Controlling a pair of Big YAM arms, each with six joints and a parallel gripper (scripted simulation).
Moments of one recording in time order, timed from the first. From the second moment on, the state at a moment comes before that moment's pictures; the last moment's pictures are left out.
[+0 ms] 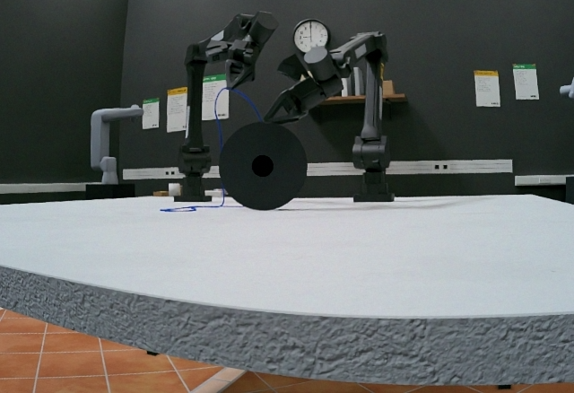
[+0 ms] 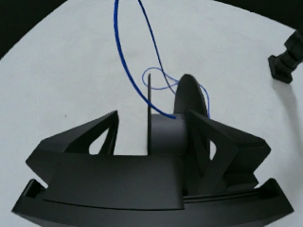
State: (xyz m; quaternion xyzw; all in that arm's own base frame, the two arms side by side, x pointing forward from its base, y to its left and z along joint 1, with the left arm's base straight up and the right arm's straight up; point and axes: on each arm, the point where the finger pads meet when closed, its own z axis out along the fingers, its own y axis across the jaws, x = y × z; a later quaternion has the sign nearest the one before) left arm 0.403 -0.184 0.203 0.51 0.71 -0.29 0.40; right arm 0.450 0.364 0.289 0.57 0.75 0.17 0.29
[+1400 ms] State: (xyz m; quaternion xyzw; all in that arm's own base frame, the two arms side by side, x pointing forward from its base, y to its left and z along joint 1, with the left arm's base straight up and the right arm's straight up) left arm 0.410 -0.199 0.206 0.50 0.71 -0.30 0.39; right arm 0.450 0.364 0.289 0.57 0.75 0.17 0.29
